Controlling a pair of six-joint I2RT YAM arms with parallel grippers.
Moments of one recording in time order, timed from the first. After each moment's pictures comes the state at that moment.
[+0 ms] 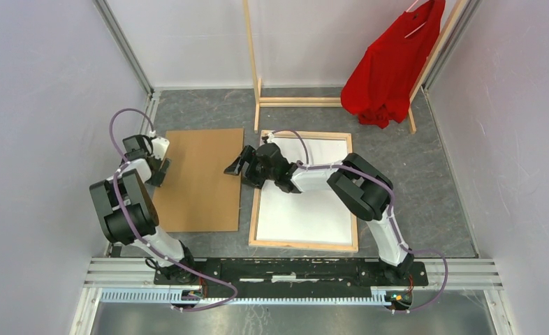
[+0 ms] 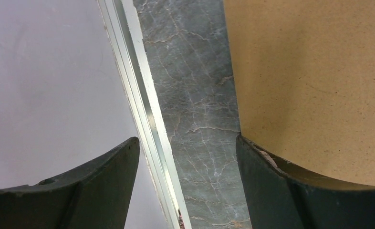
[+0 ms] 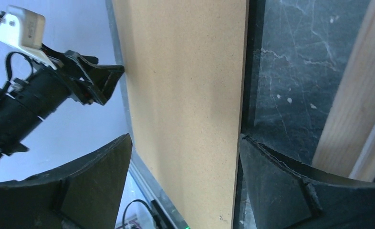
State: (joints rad) left arm 0.42 1.65 0.87 -0.19 -0.08 0.73; right arm 0.90 2.15 1.30 0.35 -0.12 1.22
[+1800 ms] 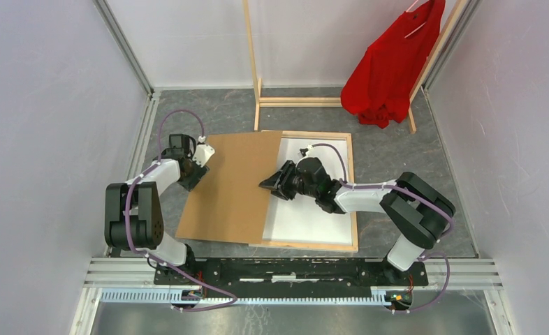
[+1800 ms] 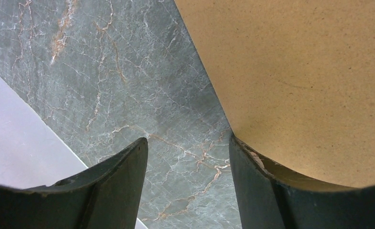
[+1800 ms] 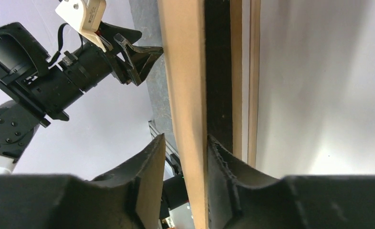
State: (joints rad) left arm 0.03 1.54 0.81 -0.38 -0.10 0.74; right arm 0.84 1.67 0.73 0.51 -0.15 1.36
